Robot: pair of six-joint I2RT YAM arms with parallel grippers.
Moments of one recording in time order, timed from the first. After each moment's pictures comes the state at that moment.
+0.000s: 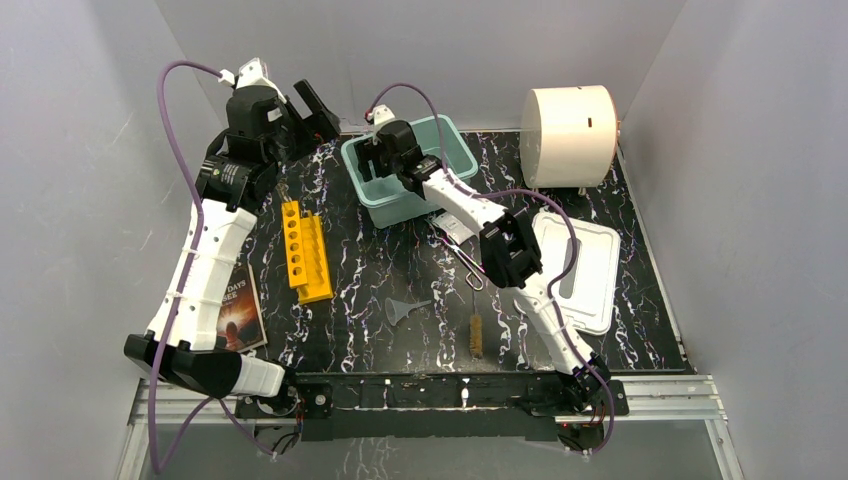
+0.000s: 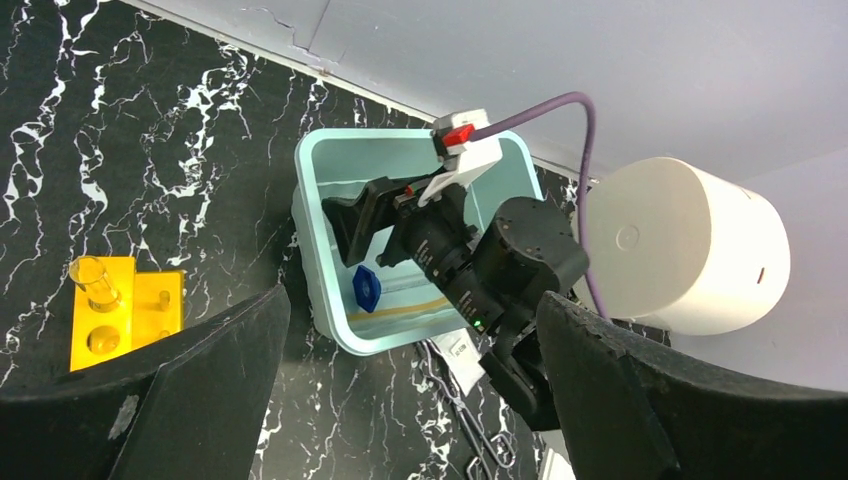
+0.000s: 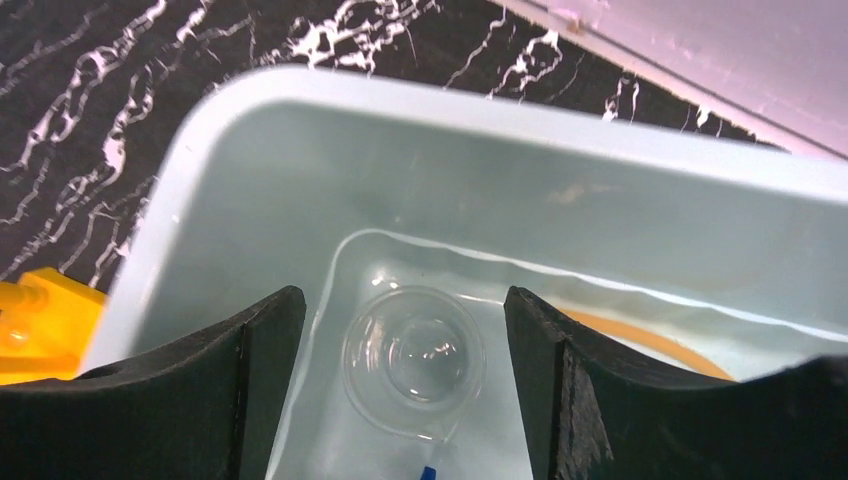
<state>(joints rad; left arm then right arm) -0.28 1.38 1.73 -0.71 -0.17 -0.59 0.72 2.59 2.39 -0.21 0.00 0.11</state>
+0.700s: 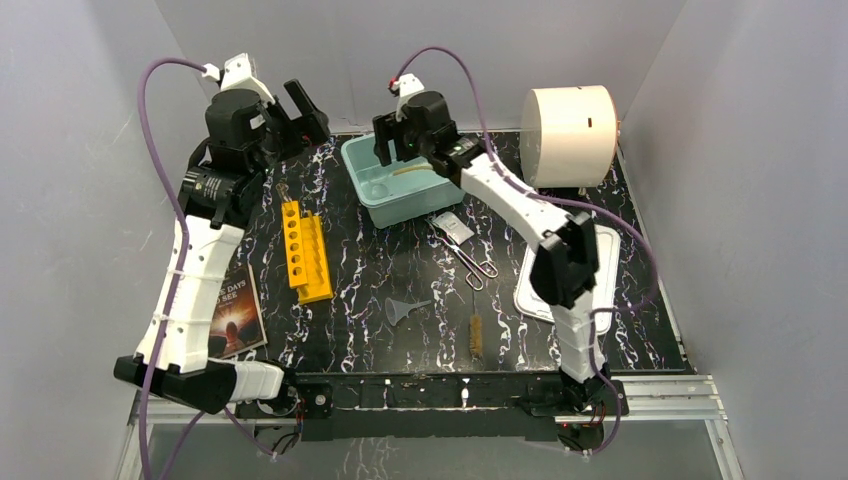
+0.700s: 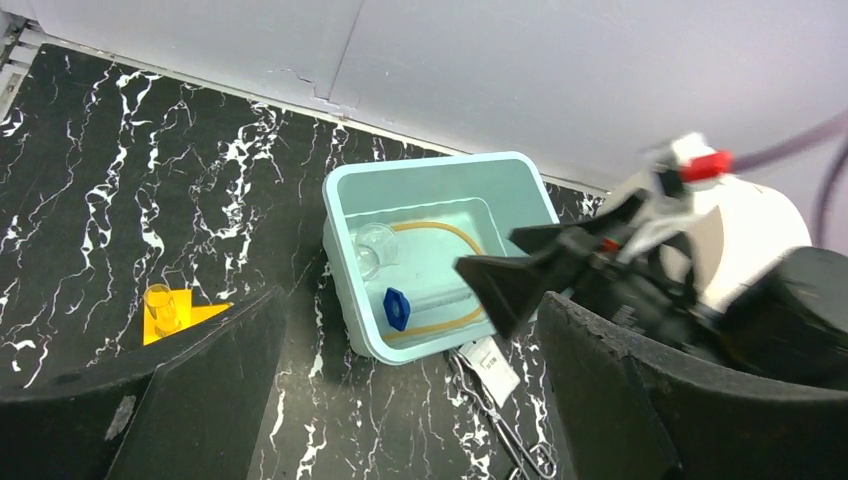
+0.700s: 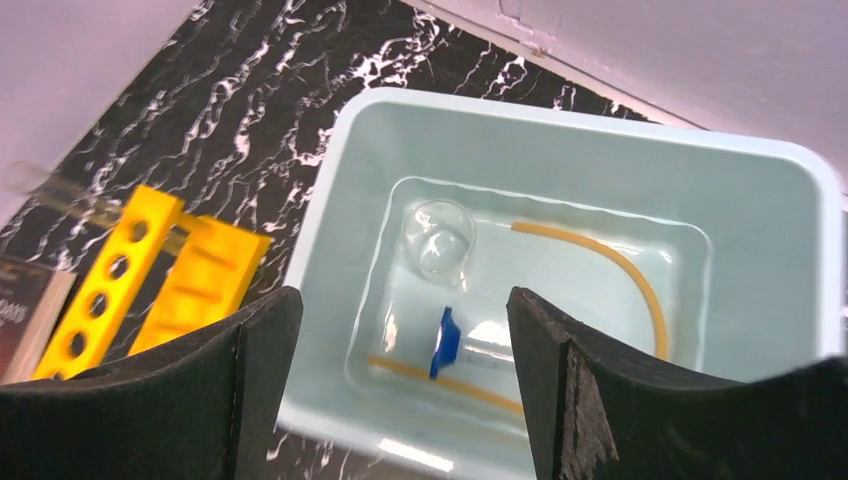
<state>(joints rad) -0.28 1.32 1.75 -0.71 -0.20 -0.46 0.71 2.16 2.13 -0.37 -0.01 0.16</state>
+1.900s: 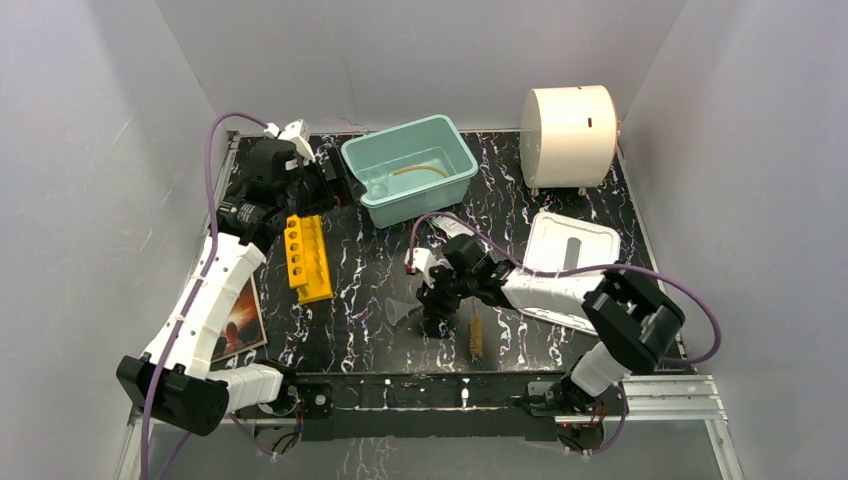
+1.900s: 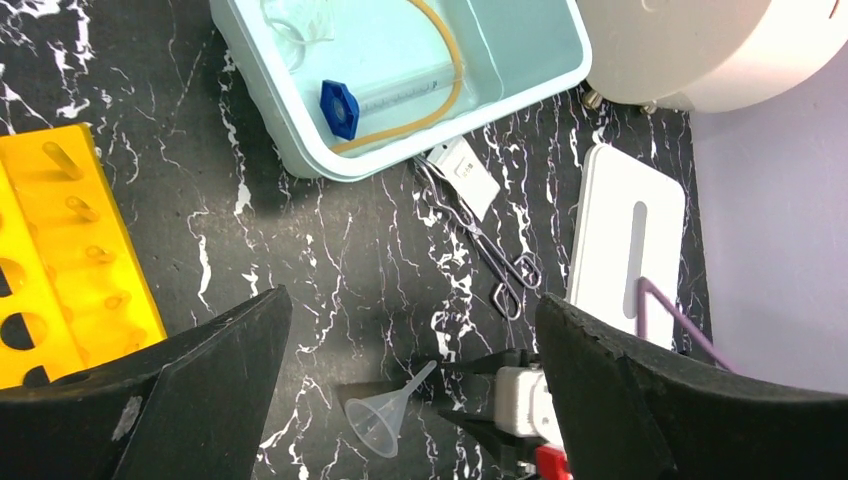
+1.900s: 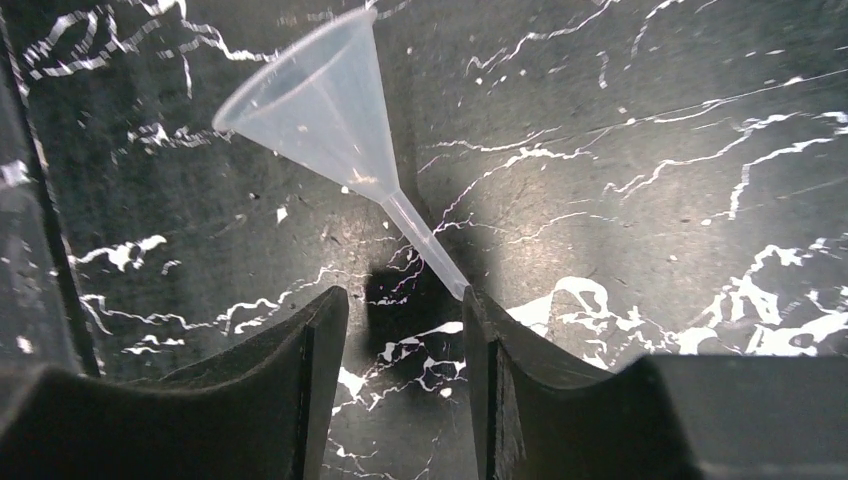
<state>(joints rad) -0.31 1.21 1.32 -0.66 0.13 -0.51 0.88 1.51 0.75 -0.01 -0.41 -0.26</state>
